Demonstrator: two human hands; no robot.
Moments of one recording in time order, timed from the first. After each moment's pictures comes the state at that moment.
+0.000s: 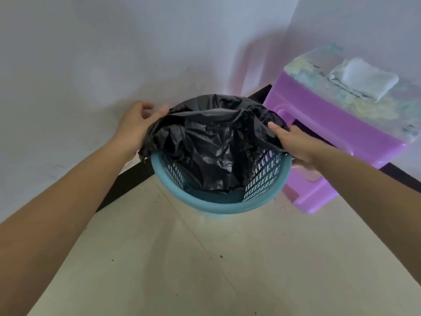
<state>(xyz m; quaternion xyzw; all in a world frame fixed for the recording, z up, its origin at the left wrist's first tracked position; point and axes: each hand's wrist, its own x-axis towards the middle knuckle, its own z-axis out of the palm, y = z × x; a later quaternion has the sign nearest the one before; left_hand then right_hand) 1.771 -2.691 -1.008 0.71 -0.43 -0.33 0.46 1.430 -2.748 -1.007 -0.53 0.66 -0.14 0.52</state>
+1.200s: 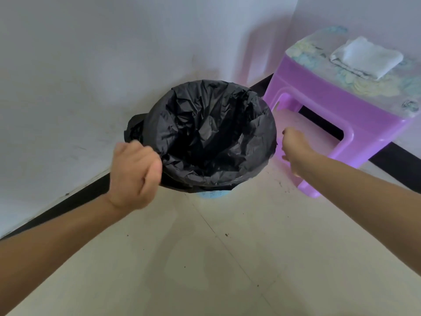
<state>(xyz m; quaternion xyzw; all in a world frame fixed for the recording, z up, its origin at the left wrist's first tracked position) 1.740 -2.544 -1.017 0.55 -0.76 0.09 0.33 1.438 -2.709 -1.041 -0.36 0.74 -0.27 0.49</state>
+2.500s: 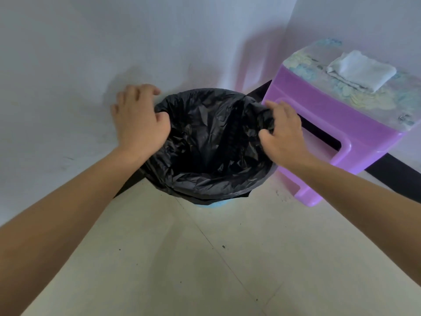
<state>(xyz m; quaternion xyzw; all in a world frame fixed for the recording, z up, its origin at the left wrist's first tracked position) 1.738 -2.652 -0.979 0.78 -0.58 0.03 0.25 1.457 -2.708 -1.008 -0.73 0.60 -0.25 0.22</state>
